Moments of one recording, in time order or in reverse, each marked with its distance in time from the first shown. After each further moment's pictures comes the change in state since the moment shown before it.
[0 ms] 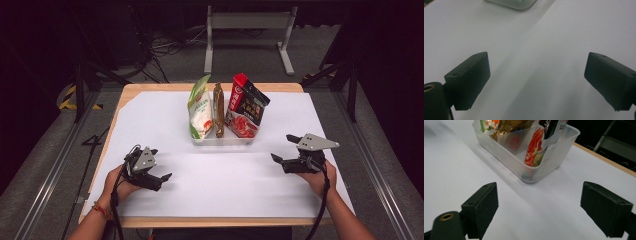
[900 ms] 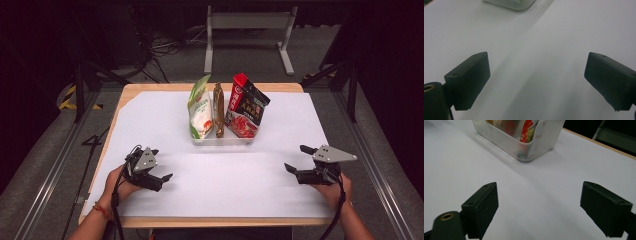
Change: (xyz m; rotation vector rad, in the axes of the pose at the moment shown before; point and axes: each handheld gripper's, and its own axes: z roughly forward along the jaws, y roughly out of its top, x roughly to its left) left arm -0.001 0.001 0.002 -0.001 -0.007 0.003; right arm -0.005 -0.036 -0.032 0.017 -0.017 0.045
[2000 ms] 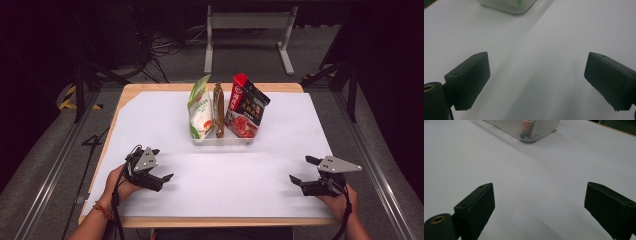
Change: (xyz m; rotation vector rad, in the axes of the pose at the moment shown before) left arm -0.001 0.001 -0.001 -0.020 -0.011 0.005; right arm 0.007 -0.026 -0.012 0.047 0.010 0.038
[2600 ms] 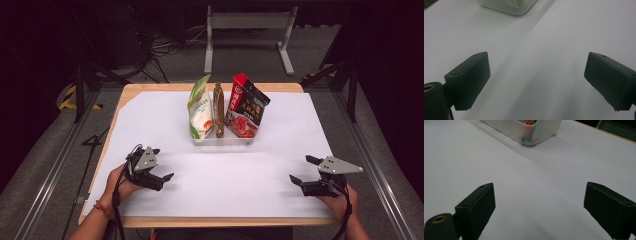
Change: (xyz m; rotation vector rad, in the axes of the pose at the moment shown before) left arm 0.001 0.002 0.002 0.002 0.002 0.001; right arm 0.002 0.002 -0.003 -0.020 -0.008 -0.013
